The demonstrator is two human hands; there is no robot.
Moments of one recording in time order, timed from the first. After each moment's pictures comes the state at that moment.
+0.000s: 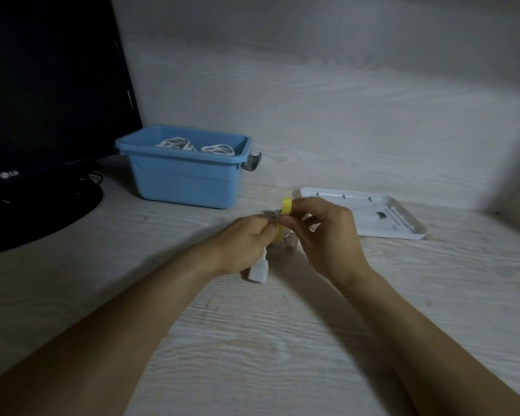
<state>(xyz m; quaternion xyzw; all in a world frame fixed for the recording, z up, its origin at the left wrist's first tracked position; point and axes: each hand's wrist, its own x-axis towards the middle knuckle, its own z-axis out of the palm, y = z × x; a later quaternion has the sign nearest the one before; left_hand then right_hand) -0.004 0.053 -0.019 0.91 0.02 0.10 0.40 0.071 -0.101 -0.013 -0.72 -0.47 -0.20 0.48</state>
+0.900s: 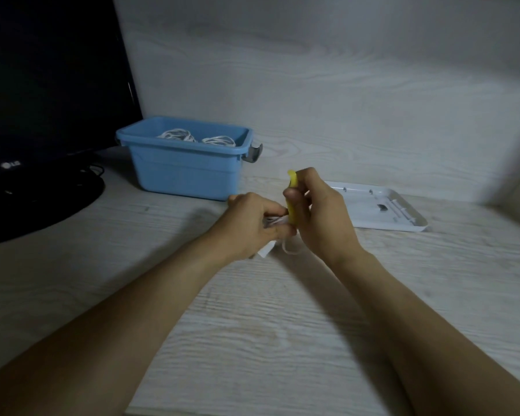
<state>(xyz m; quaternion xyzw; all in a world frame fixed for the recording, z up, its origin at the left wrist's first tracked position) 0.002 0.047 -0.020 0.90 -0.03 0.23 0.38 0.083 -0.089 -0.014 -0.74 -0.46 -0.22 0.43</state>
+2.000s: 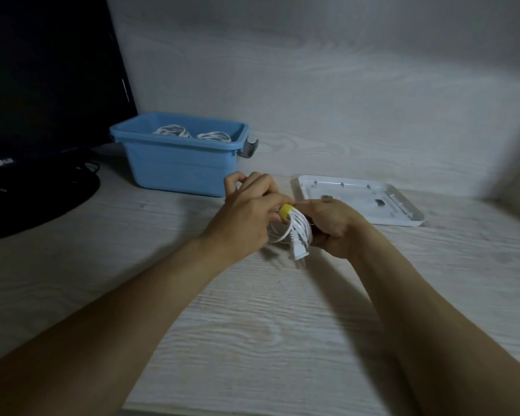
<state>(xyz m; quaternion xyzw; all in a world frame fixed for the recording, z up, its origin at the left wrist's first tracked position) 0.009 0.044 -0.028 0.89 -0.12 0.42 0.11 0.094 -0.101 -0.001 -0.75 -0.15 0.27 0.59</state>
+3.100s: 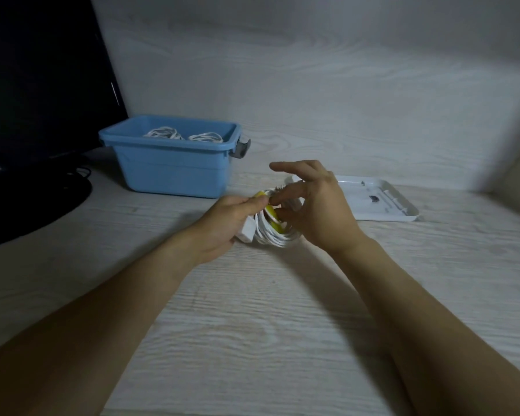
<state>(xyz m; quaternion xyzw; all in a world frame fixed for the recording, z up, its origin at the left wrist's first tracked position) 0.005 0.044 -0.021 0.66 0.08 0.11 0.74 0.102 -0.102 -0.006 -0.75 -0.53 -0.26 0.31</state>
